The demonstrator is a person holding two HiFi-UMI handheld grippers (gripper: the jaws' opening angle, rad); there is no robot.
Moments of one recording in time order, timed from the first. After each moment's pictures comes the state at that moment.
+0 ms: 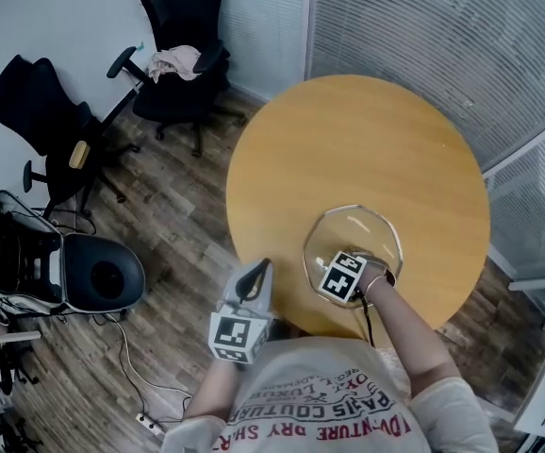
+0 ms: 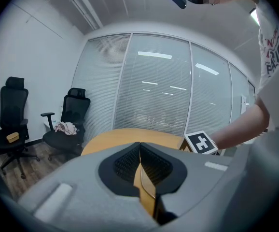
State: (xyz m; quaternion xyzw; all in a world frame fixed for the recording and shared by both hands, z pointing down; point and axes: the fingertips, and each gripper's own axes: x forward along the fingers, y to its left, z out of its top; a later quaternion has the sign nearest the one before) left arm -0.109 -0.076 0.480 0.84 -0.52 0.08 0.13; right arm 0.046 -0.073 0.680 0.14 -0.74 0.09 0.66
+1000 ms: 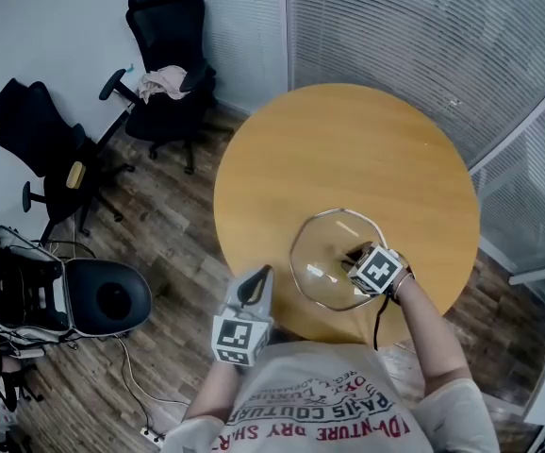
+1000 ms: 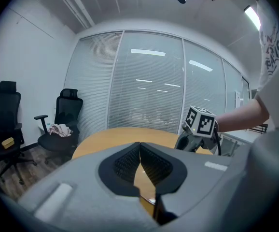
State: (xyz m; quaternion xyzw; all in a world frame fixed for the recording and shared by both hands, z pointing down) left arm -0.071 -0.096 0.474 0.86 -0.49 0.10 0.13; right arm 0.106 -0.117 0.602 0.22 -0.80 0.20 0.52
